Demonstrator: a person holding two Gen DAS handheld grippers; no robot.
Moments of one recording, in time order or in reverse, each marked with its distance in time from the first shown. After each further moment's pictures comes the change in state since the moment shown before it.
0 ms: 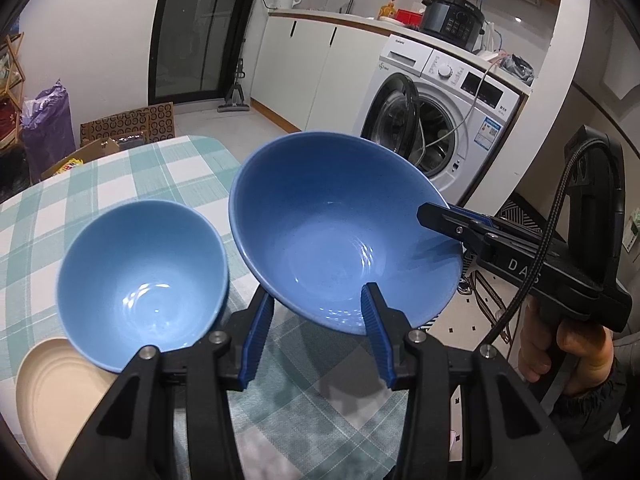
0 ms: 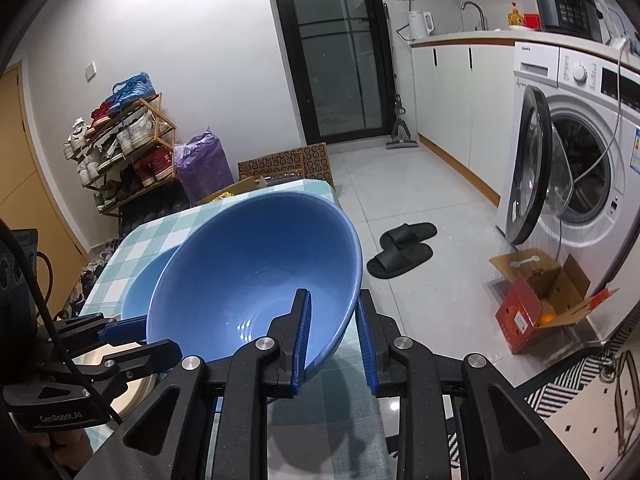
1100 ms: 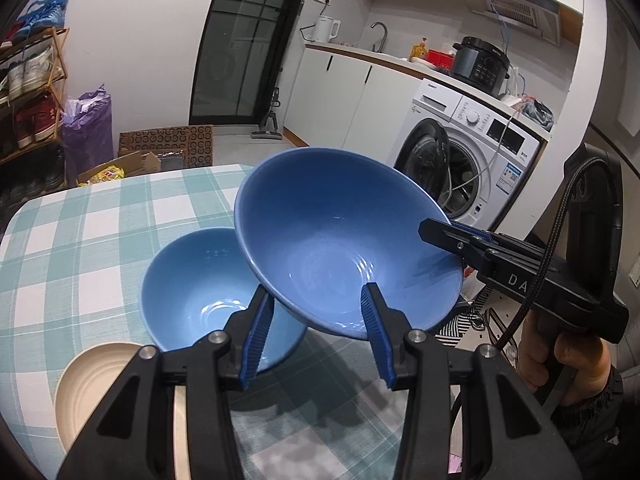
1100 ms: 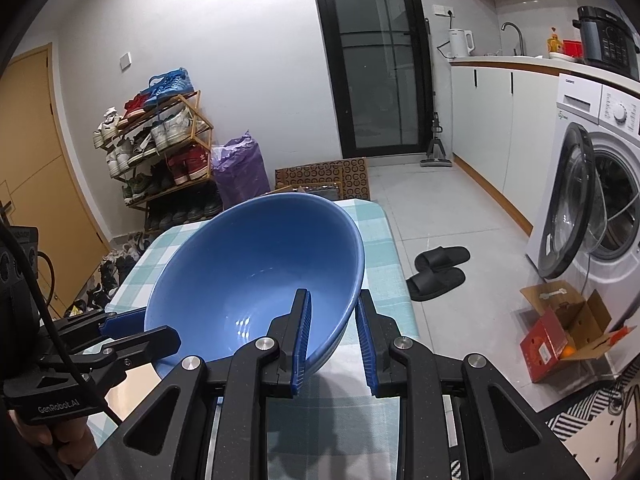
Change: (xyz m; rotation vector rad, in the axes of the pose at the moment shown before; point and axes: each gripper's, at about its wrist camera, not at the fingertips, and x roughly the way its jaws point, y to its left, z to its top) left arm -0.052 0.052 0.001 -0.078 -0.120 0.070; right arm 0.009 0.071 0.033 -0.083 -0.032 0.091
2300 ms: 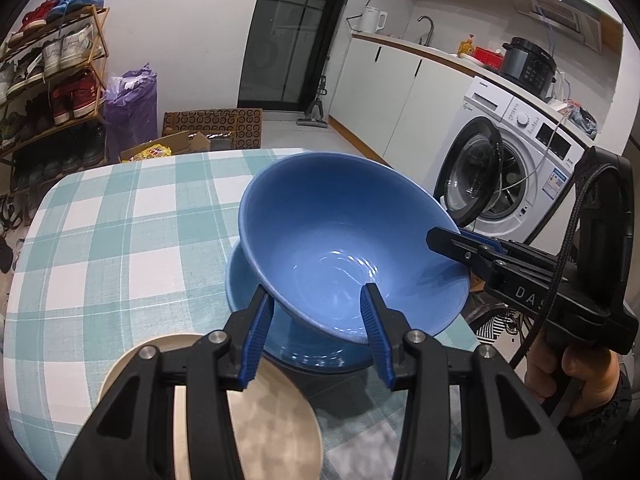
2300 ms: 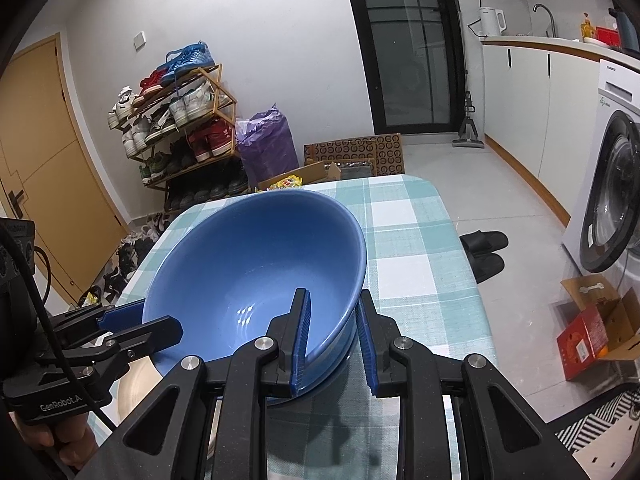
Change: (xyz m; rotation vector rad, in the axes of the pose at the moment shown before) left arm 0.006 0.065 -0.007 -0.067 0.043 0.135; right arm 0.078 0.053 -0.001 -0.015 0.089 0.086
